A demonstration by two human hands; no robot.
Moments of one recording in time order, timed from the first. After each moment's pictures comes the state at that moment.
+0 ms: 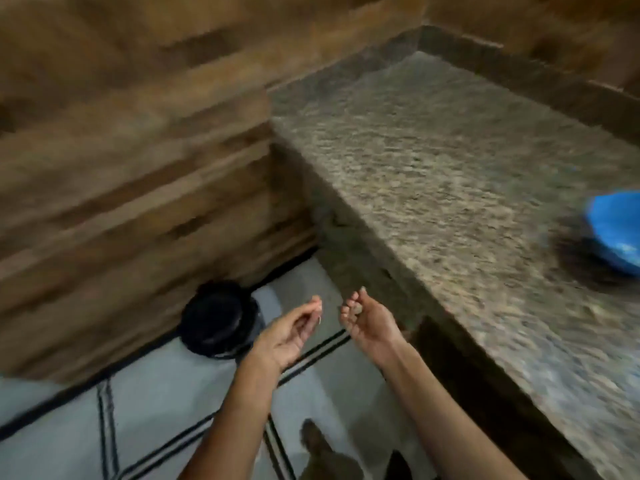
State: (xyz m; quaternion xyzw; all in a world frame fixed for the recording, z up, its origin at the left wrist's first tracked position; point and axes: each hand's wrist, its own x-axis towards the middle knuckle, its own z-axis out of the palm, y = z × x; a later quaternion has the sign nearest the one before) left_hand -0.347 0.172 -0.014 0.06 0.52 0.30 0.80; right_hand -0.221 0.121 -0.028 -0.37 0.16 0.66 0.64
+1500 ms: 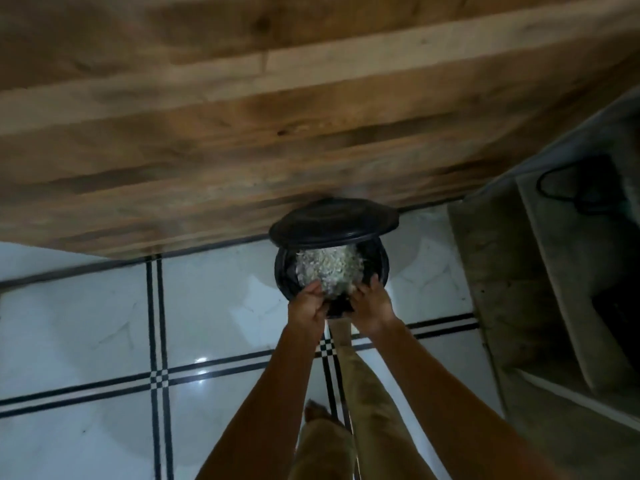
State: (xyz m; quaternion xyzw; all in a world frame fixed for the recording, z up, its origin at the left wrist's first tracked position) left_hand -0.691 0.455 -0.349 -0.05 0.67 0.34 0.66; right_hand -0.584 0.456 -0.345 -0.60 0.13 0.71 0.35
